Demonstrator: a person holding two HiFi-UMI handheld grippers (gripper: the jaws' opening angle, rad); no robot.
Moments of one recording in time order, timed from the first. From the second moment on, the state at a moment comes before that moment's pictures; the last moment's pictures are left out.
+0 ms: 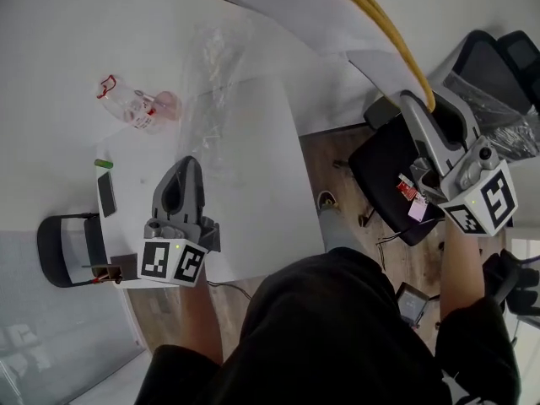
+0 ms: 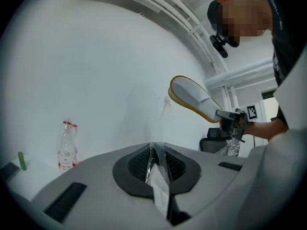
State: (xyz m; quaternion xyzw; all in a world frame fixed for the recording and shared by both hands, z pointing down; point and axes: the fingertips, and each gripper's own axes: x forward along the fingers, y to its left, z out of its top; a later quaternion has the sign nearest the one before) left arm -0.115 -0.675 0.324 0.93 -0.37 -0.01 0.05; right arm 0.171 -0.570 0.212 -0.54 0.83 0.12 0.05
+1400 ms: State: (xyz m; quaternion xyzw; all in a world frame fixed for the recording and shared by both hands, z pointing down) left arm -0.067 -0.672 0.330 0.88 -0.46 0.02 0.08; right arm 0.218 -0.565 0.265 -0.71 0.70 0.05 0.03
